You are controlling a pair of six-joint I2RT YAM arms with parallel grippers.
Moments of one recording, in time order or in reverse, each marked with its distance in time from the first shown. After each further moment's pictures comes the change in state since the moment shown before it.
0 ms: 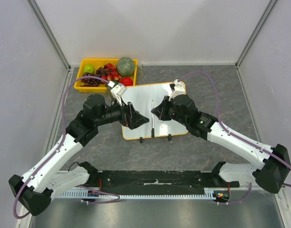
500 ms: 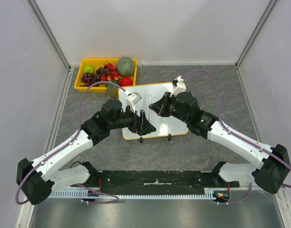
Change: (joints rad) left arm -0.125 0.127 -0.095 0.056 -0.051 -0.012; right arm -0.035 0.005 0.001 0.131 -0.080 0.079
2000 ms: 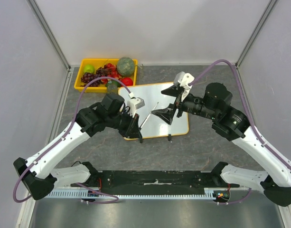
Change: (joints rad) left arm -0.025 0.073 0.322 -0.640 0.002 0.242; right arm -0.027 -0.198 0.296 -0.254 -0.388 -0.818
